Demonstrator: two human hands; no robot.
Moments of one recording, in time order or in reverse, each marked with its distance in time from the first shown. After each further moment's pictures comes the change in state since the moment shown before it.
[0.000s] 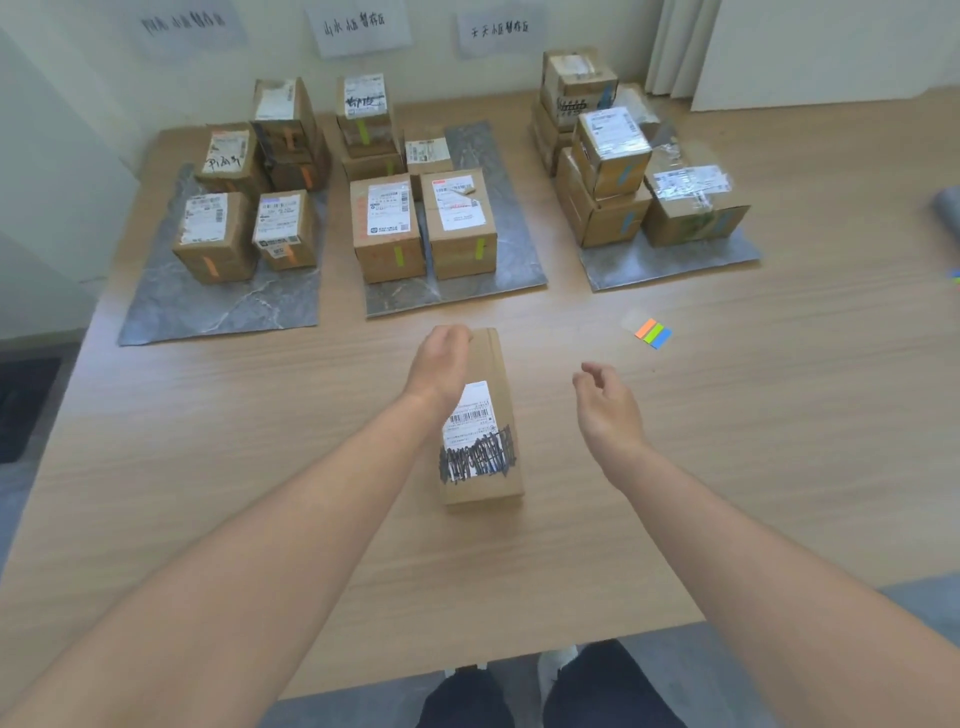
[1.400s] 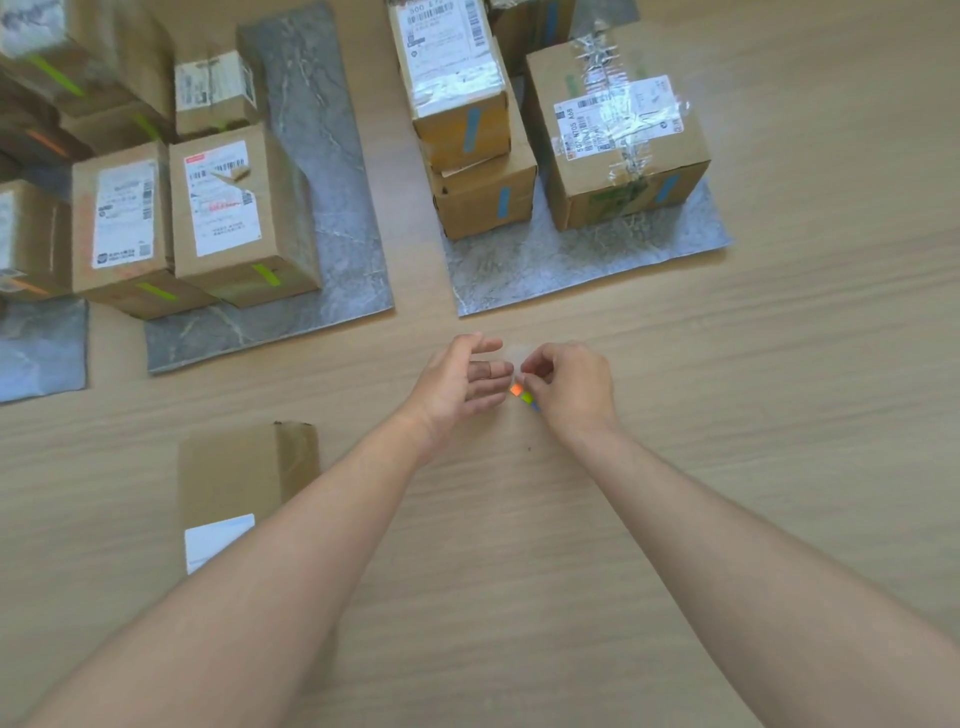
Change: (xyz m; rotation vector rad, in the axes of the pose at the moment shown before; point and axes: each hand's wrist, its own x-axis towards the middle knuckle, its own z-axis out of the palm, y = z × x) left_hand 0.171 0.032 0.287 -0.273 -0.243 -0.482; right_hand 0.304 0.054 -0.104 -0.542 -0.160 -0.219
